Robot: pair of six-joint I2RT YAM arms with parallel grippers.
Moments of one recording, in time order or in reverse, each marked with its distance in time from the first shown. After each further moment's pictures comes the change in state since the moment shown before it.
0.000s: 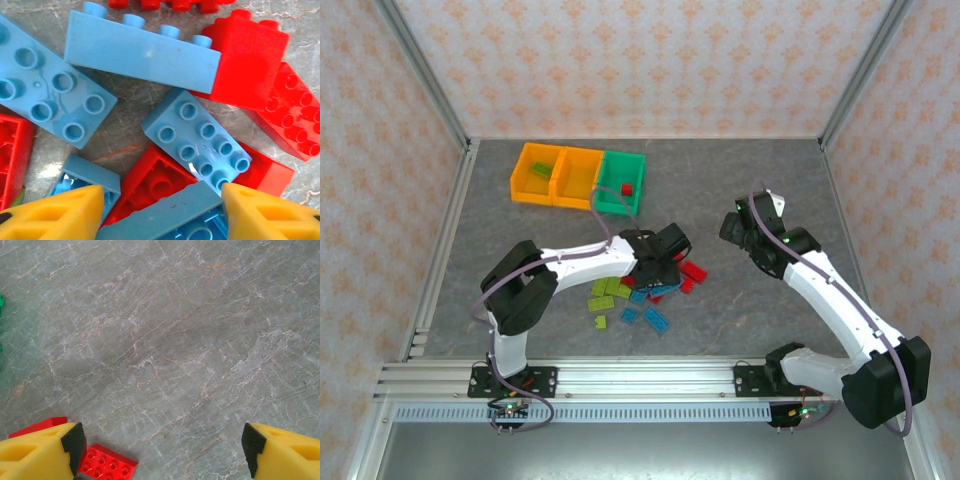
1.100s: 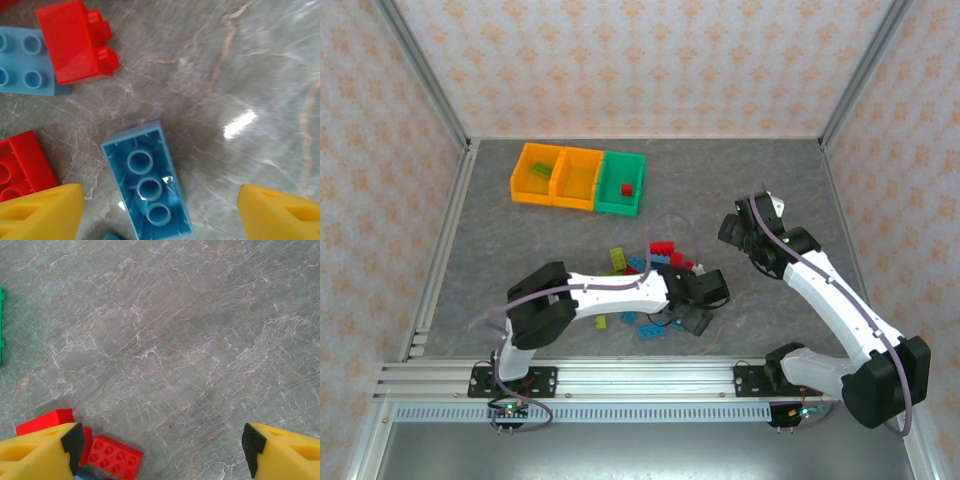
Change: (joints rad) left arm -0.274 0.108 0.126 -0.104 -0.100 0.434; right arm 0.000 0.000 -0.001 -0.022 -0.031 0.034
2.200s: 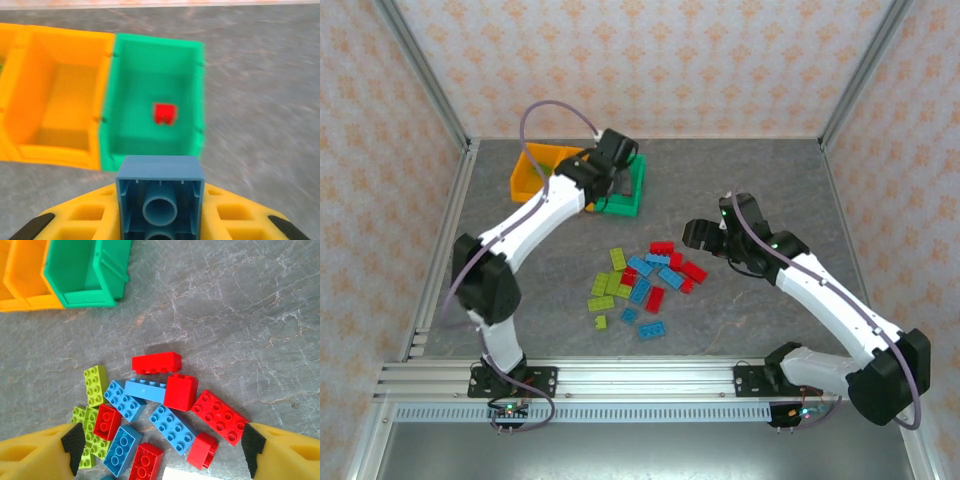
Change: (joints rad) left arm 0.694 -0.121 0.288 0.038 -0.172 0.154; right arm 0.128 0.017 -0.010 0.149 -0.324 -0.019
